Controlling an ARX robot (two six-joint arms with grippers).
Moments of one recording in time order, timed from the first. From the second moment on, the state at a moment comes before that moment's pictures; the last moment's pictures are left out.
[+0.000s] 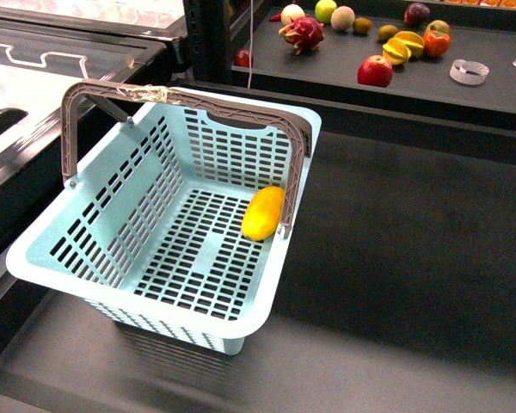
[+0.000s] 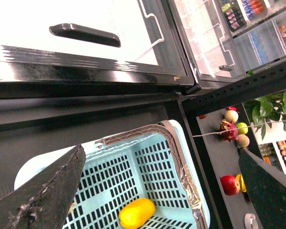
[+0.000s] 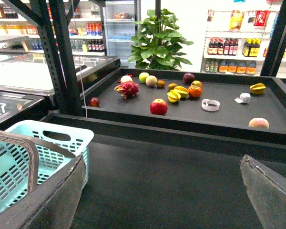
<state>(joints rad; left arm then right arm) -0.30 1.28 0.55 0.27 -0.67 -1.14 0.00 0.00 0.01 0.00 0.00 0.00</state>
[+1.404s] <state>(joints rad) 0.00 0.44 0.02 0.44 0.00 -0.01 0.00 0.00 0.01 0.00 0.00 0.00</state>
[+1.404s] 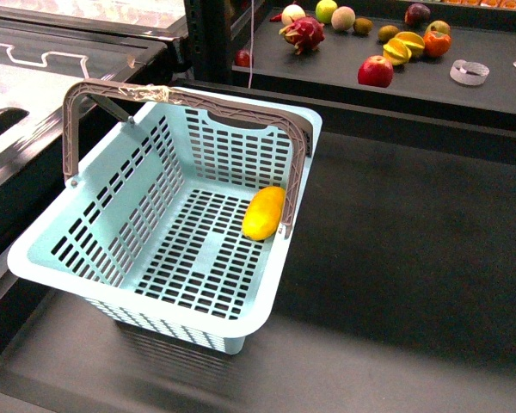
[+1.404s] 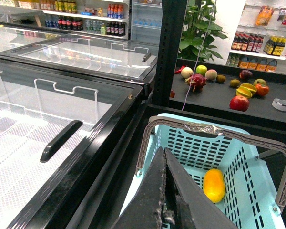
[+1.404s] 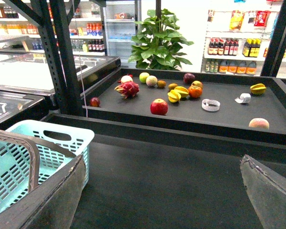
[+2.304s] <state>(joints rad) 0.00 0.01 0.02 0.00 0.00 -0.01 0.00 0.00 0.01 0.00 0.00 0.00</state>
